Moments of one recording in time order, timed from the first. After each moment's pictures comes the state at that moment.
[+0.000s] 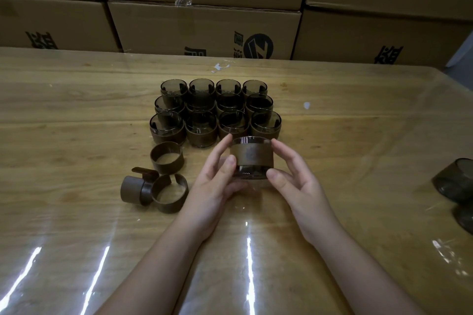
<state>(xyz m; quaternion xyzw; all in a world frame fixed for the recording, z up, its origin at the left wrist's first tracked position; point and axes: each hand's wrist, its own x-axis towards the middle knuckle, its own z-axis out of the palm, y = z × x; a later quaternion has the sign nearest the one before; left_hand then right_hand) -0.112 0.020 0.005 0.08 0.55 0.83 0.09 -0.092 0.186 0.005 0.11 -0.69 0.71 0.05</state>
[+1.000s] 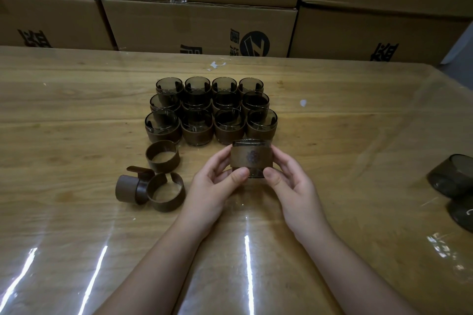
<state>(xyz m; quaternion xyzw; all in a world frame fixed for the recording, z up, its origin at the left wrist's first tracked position) -0.110 0.024 -0.001 0.07 0.61 0.79 0.05 -0.094 0.178 -0.008 0.05 -0.67 0.73 0.08</state>
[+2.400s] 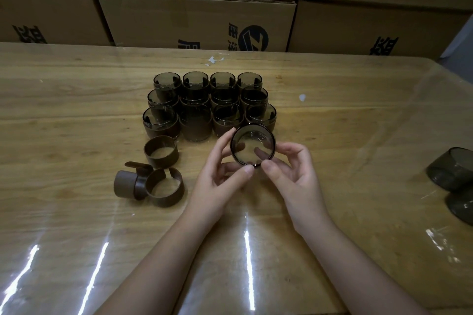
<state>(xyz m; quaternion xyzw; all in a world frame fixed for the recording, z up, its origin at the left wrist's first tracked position) -0.105 0.027 0.002 0.13 0.65 0.75 0.00 -0.091 0.175 0.004 0.06 -0.59 0.80 0.11</state>
